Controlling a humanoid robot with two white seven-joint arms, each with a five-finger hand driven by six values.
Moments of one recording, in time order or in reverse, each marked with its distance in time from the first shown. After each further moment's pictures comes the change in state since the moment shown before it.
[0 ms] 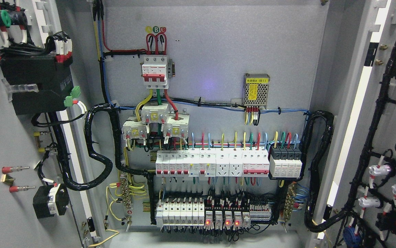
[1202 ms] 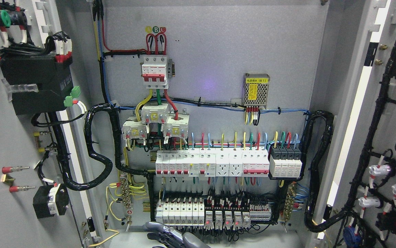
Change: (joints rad) left arm -0.021 -0.003 -0.005 -0.020 -0.002 -0.071 -0.001; right arm 0.362 -0.190 -0.209 -0.306 -0.002 -0.189 -0.431
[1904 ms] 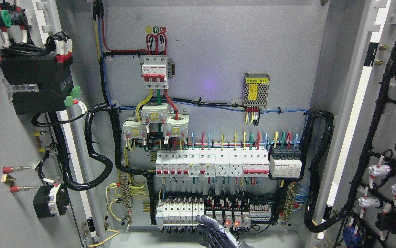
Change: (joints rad) left arm 0.307 0.049 -0.186 -0.525 0.012 -0.028 -0.006; right arm 0.239 -0.061 -0.118 -0.134 -0.001 -0.262 -0.098
